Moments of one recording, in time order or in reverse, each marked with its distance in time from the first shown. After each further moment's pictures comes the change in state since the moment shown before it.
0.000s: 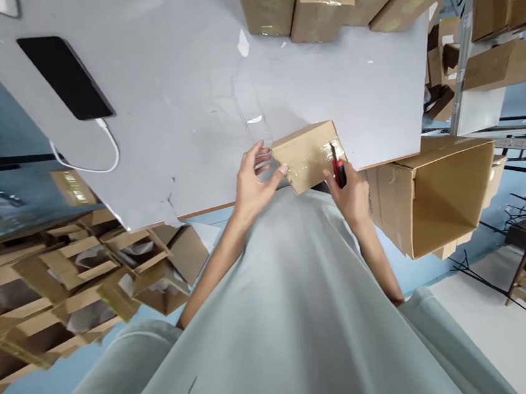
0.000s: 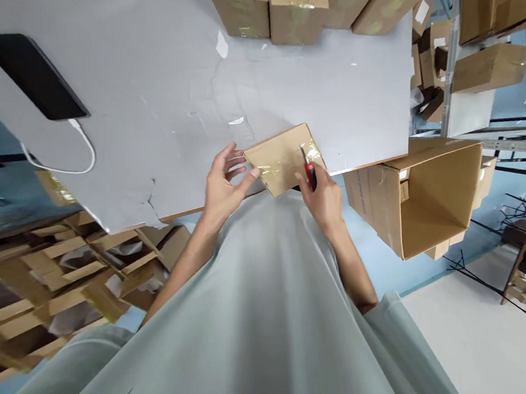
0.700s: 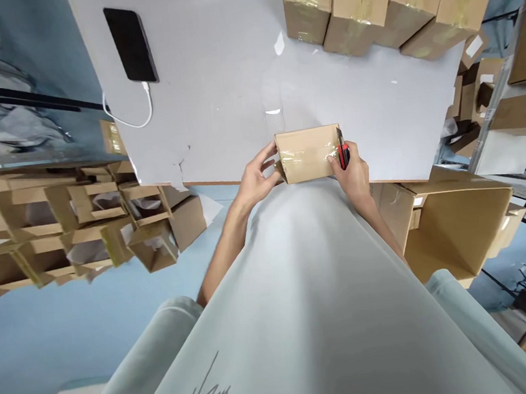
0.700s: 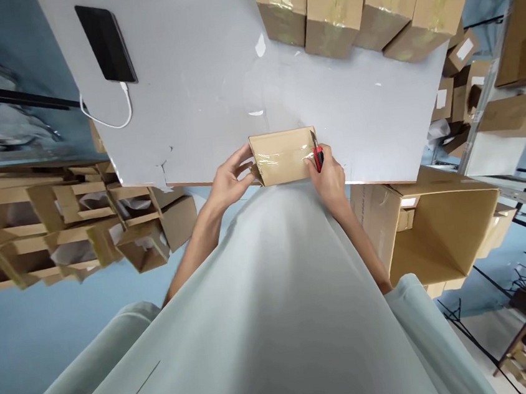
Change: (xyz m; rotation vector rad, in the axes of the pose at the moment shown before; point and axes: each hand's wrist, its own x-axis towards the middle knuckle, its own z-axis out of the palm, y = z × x) left_hand -0.016 0.003 0.020 -0.016 0.046 -0.053; right_hand 0.088 0.044 -0.008 0.090 -0.173 -0.216
